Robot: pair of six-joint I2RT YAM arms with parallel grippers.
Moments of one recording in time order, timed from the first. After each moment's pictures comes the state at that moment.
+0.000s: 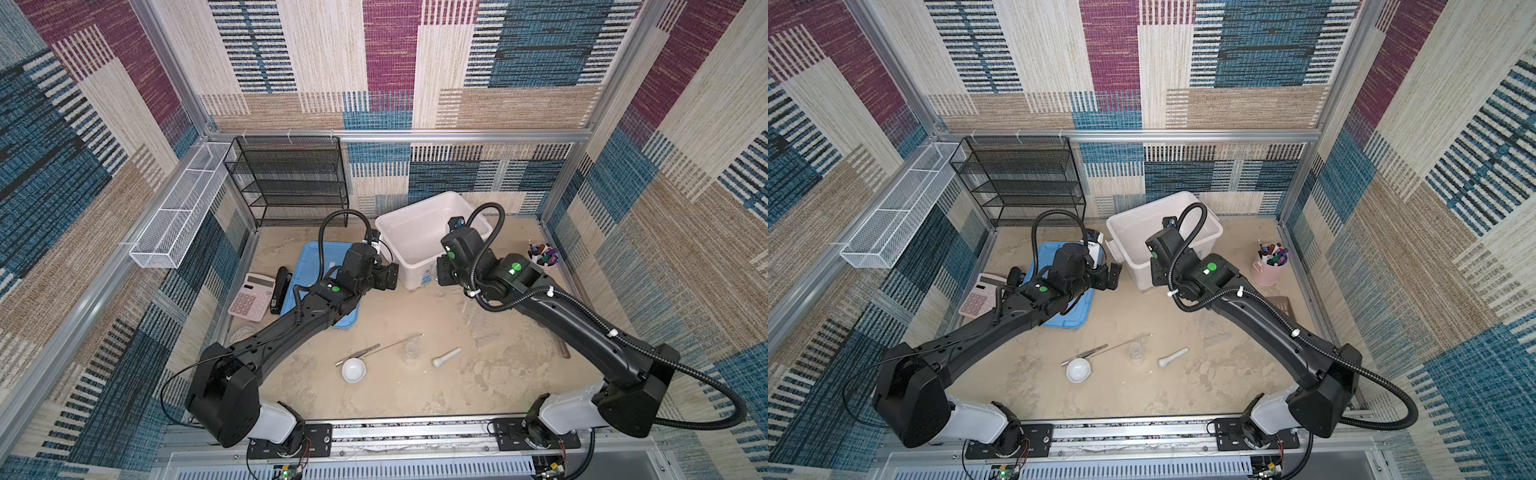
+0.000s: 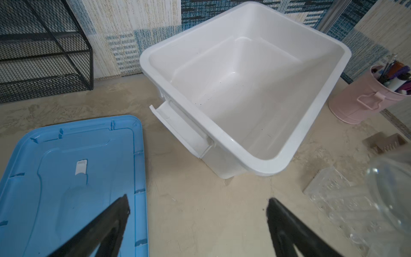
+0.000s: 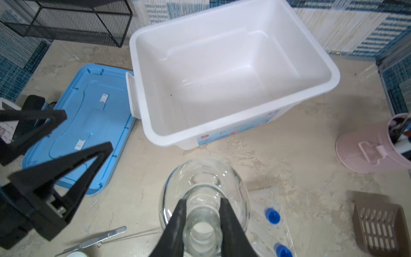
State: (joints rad) left arm -0.60 1.45 1.11 -0.20 -0.16 -0.22; right arm 0.73 1.45 1.55 -0.87 0.40 0.42
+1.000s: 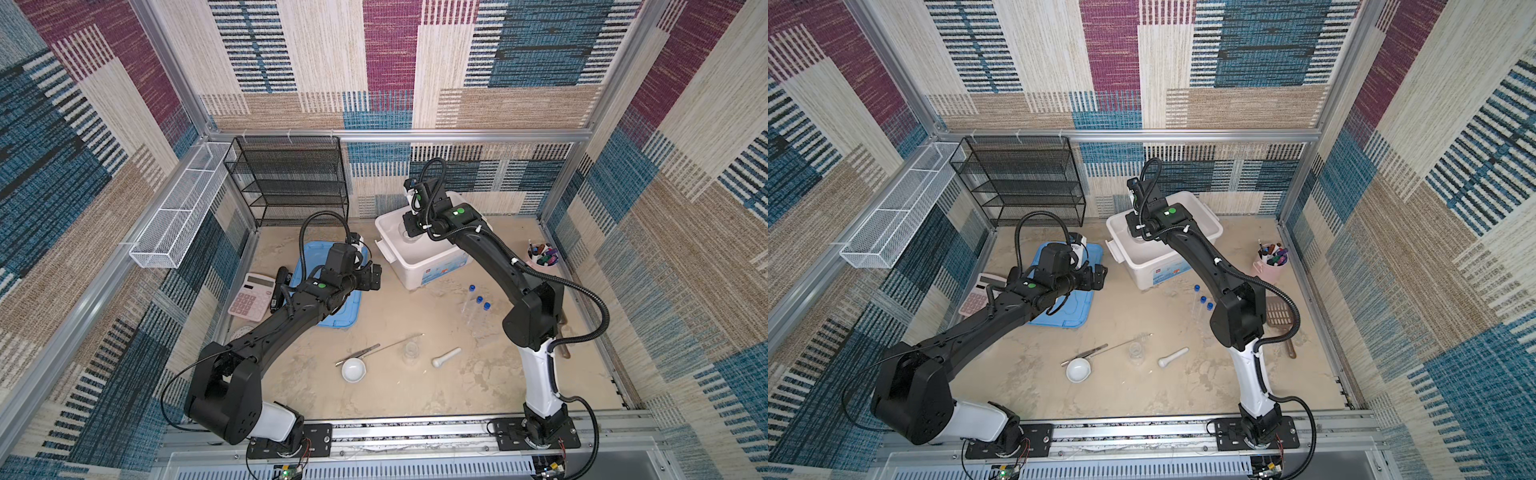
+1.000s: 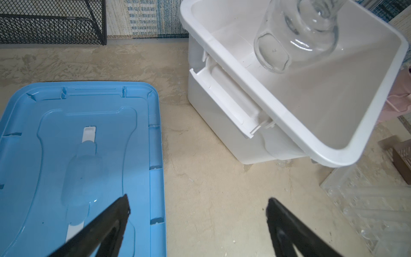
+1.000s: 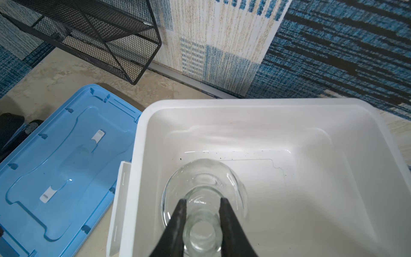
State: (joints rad) left arm -0.45 1.45 1.04 -0.22 -0.05 -0.26; right arm 0.54 2.14 2.23 -0.79 0.11 0.04
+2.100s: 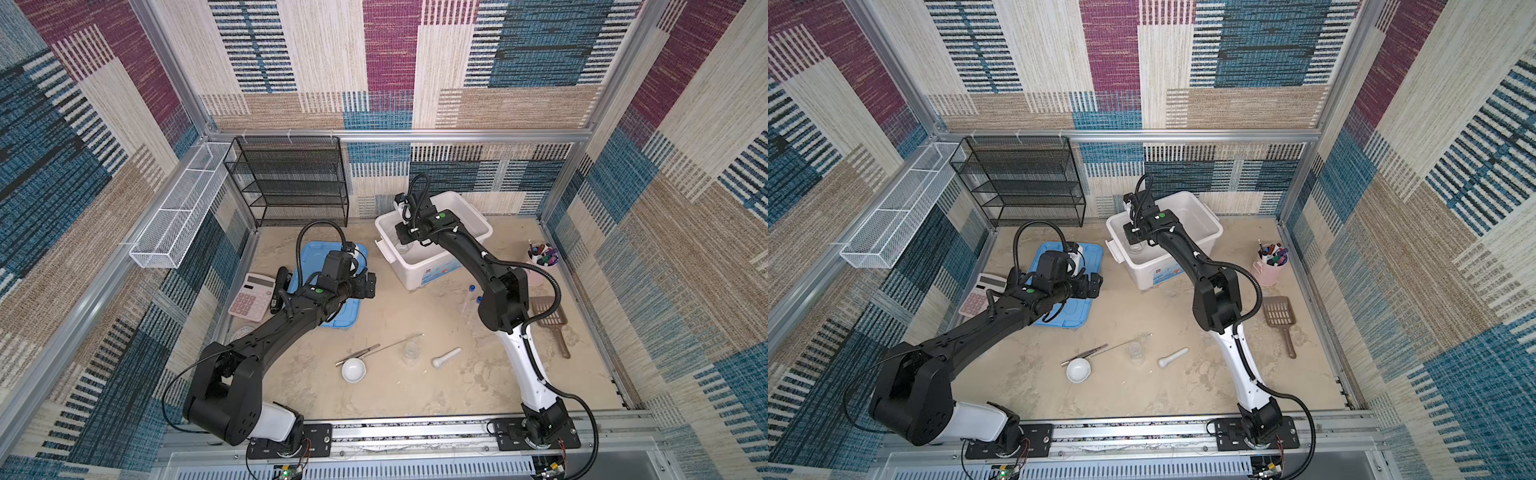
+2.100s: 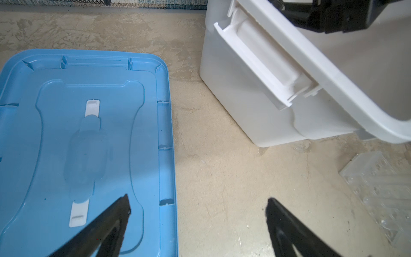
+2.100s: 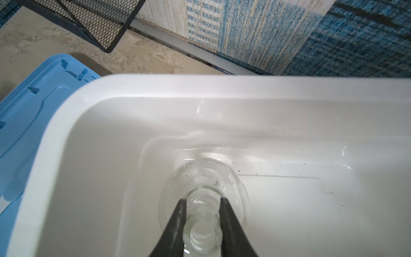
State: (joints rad) left arm -0.42 1.44 0.96 -0.22 -0.02 -0.26; right arm 0.50 2.44 2.43 -0.78 -0.01 0.02
